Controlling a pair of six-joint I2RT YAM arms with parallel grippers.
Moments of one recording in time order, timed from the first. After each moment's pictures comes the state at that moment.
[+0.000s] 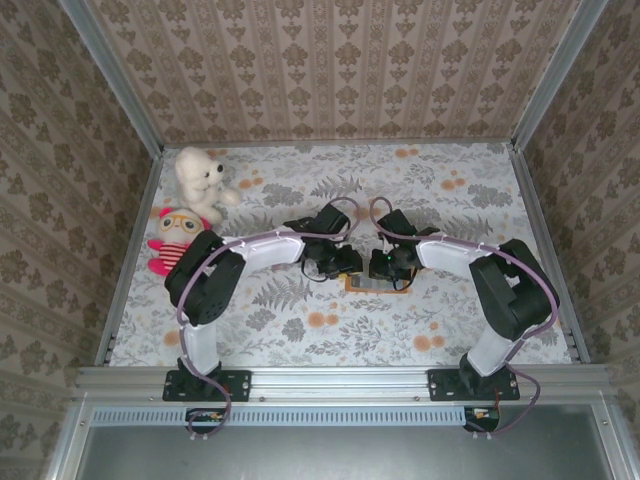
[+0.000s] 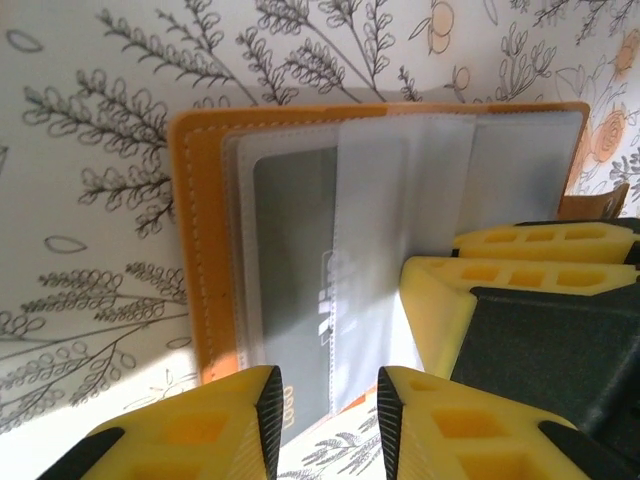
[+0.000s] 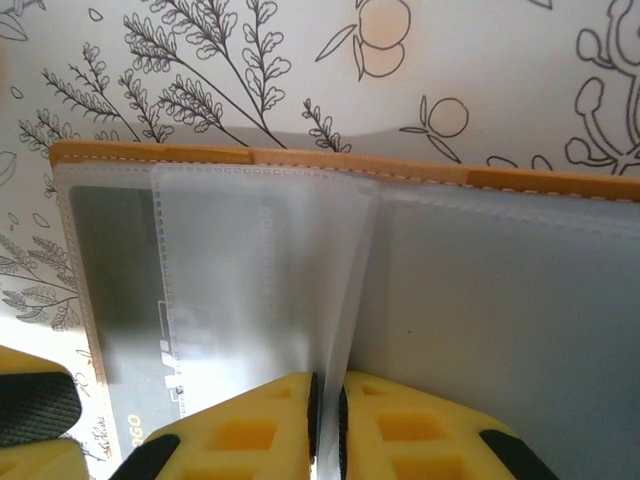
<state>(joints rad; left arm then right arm) -0.83 1.91 1.22 -0.39 0.42 -0.84 0.45 1.69 0.89 -0.43 -0.23 0.60</state>
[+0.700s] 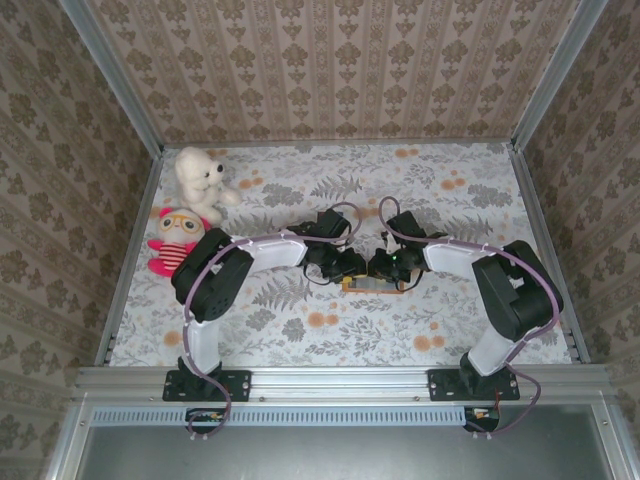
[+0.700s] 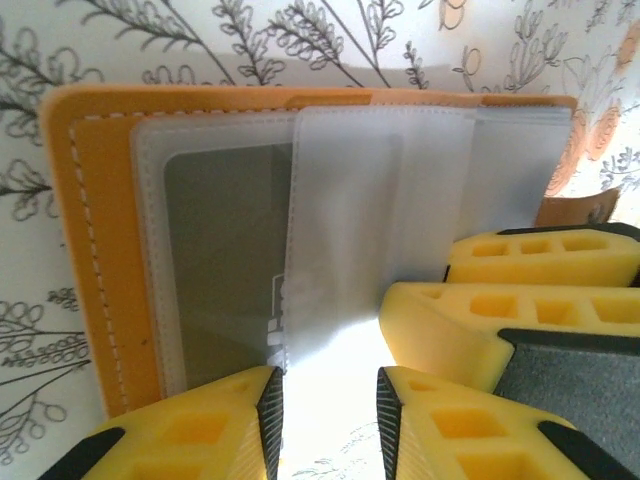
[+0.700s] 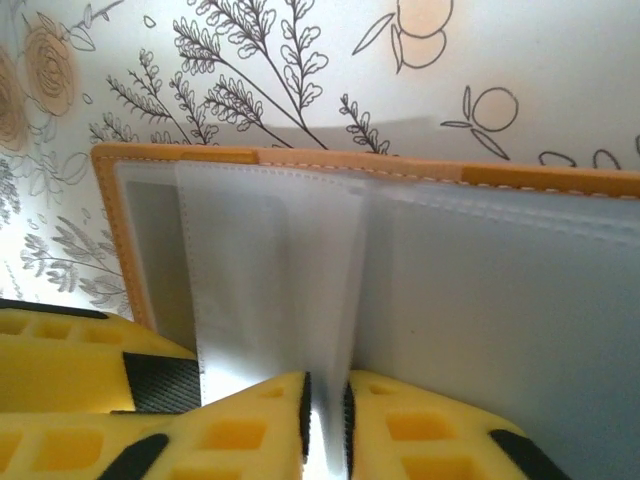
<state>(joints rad) -0.83 1.95 1.18 -0.27 0.49 -0.91 0.40 1.67 0.82 -0.30 -0.38 0.63</state>
